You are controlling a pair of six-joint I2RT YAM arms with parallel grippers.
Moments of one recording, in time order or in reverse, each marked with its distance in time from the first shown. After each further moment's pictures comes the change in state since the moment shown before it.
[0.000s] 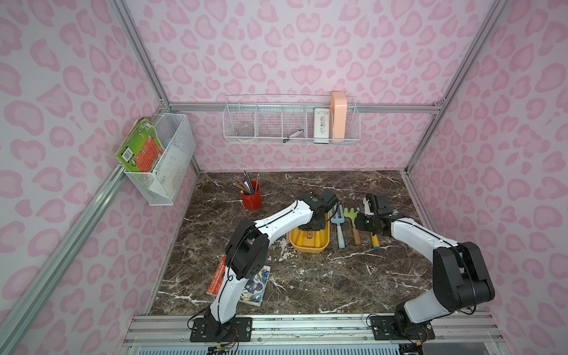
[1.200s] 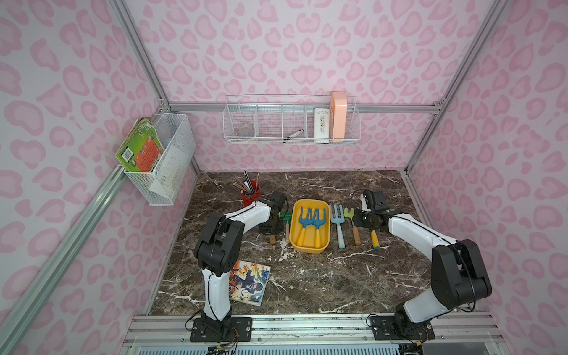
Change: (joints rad) left arm 0.365 -0.135 -0.509 0.274 0.162 0.264; right arm 0.037 0.022 0.082 -0.056 0.026 -0.008
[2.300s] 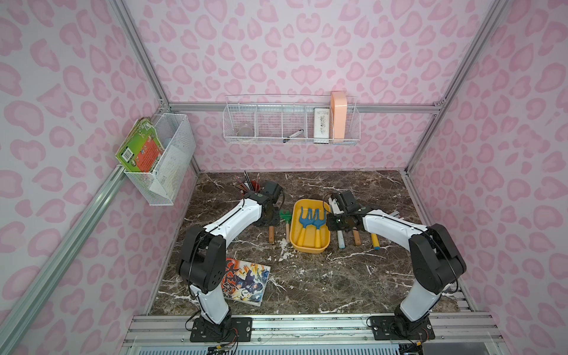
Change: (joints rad) left arm 0.006 -0.215 0.027 -0.096 -0.083 0.000; right arm 0.223 0.175 0.126 0.011 -0.092 0.046
